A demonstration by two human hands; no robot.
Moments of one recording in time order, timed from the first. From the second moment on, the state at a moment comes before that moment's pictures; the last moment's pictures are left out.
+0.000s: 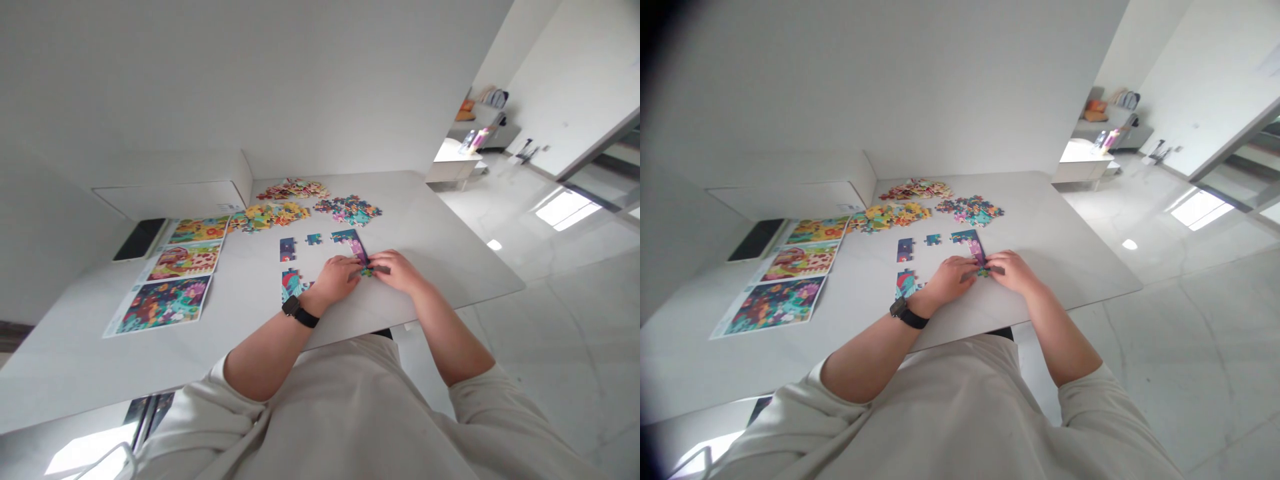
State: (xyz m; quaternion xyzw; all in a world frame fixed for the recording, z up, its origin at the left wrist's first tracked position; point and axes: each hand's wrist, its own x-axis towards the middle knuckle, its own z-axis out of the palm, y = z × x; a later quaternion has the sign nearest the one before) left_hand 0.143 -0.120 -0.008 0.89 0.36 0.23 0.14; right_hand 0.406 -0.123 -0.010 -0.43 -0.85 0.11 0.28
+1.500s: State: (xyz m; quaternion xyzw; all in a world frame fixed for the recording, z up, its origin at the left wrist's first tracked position) left_hand -0.020 -0.045 0.054 0.66 0.51 0.49 0.25; right_hand 0.383 -0.078 0.051 -0.44 -0.86 0.10 0.25
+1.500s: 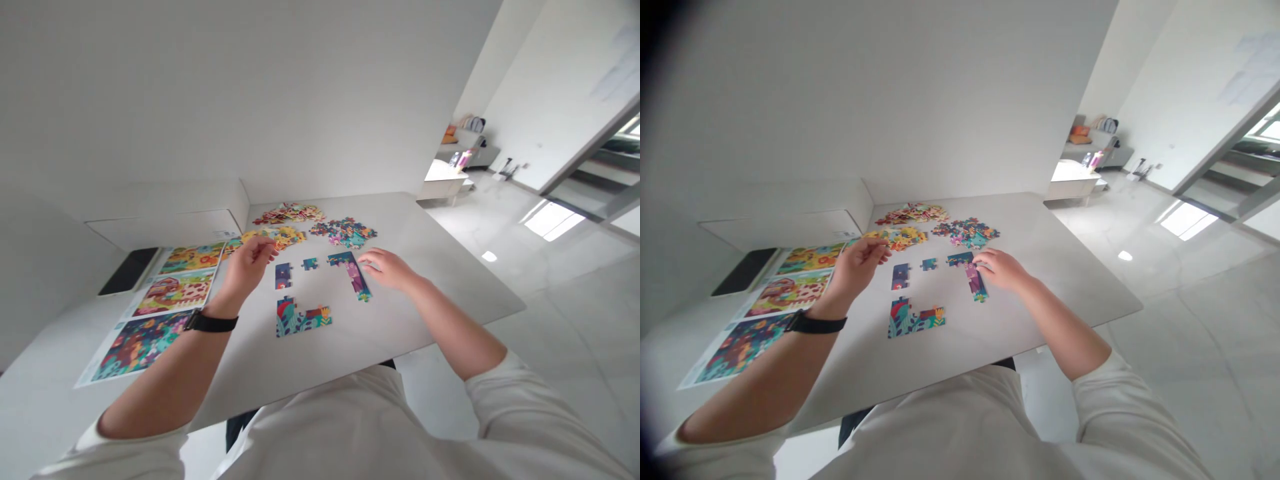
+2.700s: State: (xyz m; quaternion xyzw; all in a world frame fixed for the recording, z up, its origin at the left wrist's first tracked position) left_hand -0.023 -0.053 -0.002 0.61 0.55 0.44 0.36; right_hand 0.369 0.138 0.012 -0.67 -0.72 0.03 0.16
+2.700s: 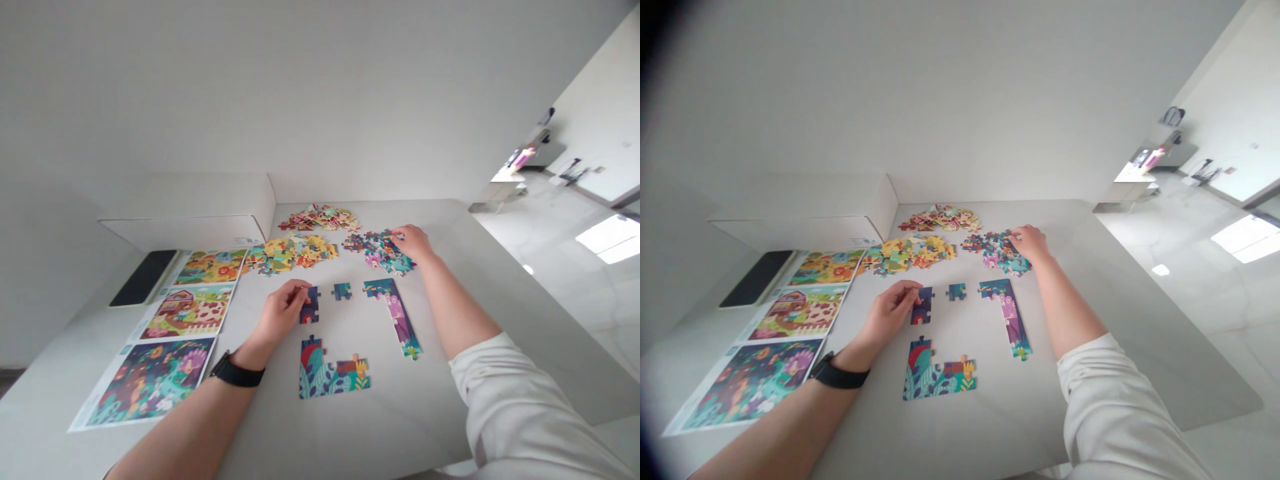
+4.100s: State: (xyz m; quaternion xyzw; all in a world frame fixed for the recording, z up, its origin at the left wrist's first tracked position) left_hand 0.046 0.013 0.114 0.70 0.47 0.45 0.30; right_hand 0.306 0.052 0.107 -0.42 -0.66 0.45 0.43
